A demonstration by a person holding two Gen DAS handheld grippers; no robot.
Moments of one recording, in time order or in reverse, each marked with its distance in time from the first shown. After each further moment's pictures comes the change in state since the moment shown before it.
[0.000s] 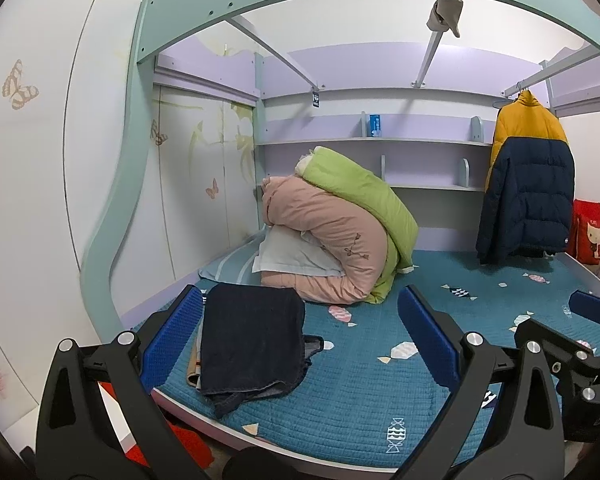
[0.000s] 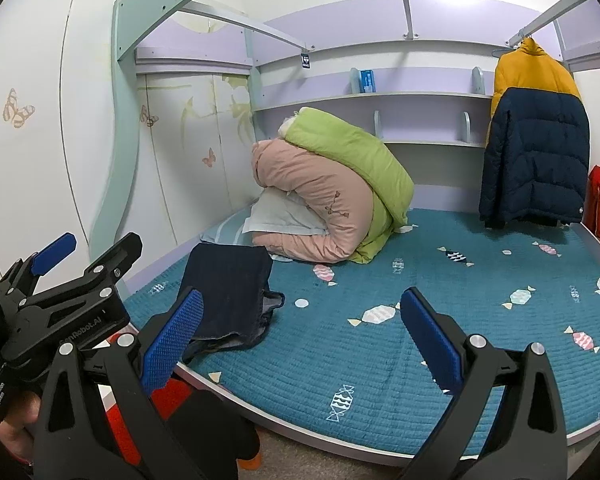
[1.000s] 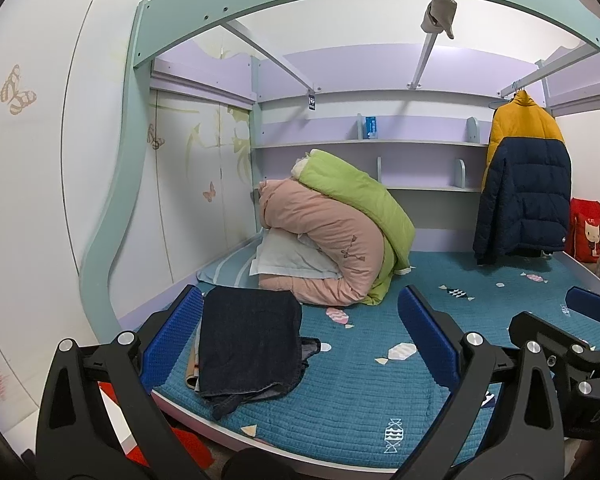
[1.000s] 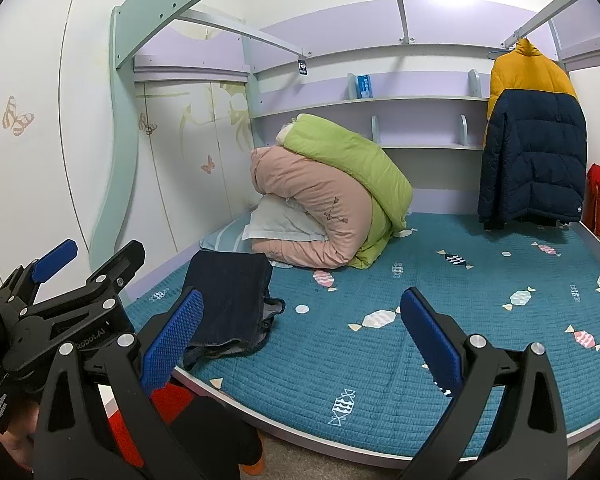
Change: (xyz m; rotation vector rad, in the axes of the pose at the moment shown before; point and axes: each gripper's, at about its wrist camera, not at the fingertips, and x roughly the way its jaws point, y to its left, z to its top) left arm 0.001 -0.006 0.000 0.003 -0.007 -0.005; right arm -0.002 0.001 -0.001 0.011 -0.028 -0.005
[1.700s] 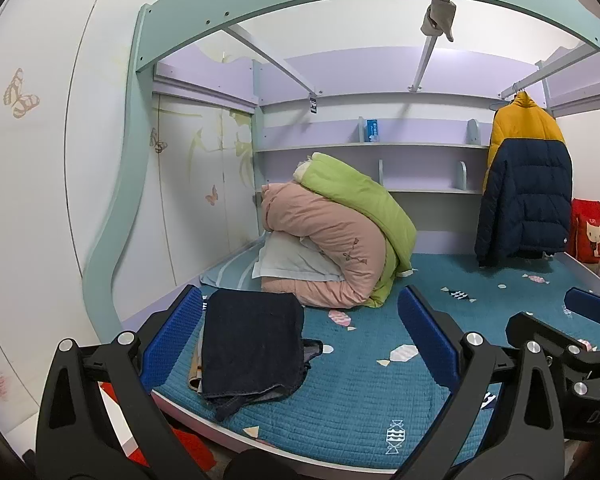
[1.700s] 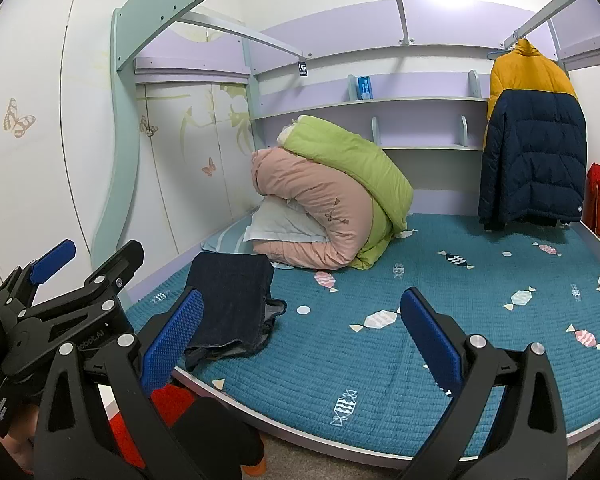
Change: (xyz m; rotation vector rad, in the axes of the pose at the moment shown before) left arm -0.007 0.002 0.002 0.003 -0.008 0.004; right arm -0.002 0.003 0.001 0.004 -0.003 0.002
